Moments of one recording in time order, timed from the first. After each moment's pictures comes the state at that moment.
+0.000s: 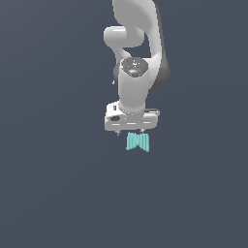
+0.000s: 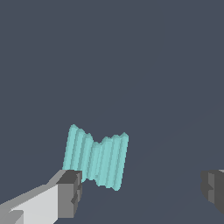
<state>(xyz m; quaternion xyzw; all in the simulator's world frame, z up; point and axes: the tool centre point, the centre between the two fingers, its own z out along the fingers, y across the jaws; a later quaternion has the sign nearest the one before) -0.003 0.026 0.167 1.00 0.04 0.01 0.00</state>
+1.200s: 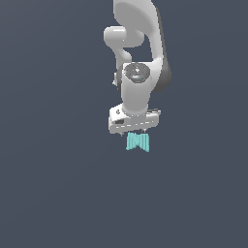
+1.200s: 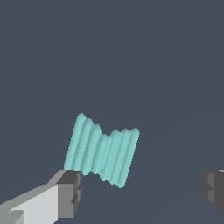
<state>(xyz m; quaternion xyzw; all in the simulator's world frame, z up) -0.013 0.039 0.151 1.00 0.09 -0.01 -0.01</state>
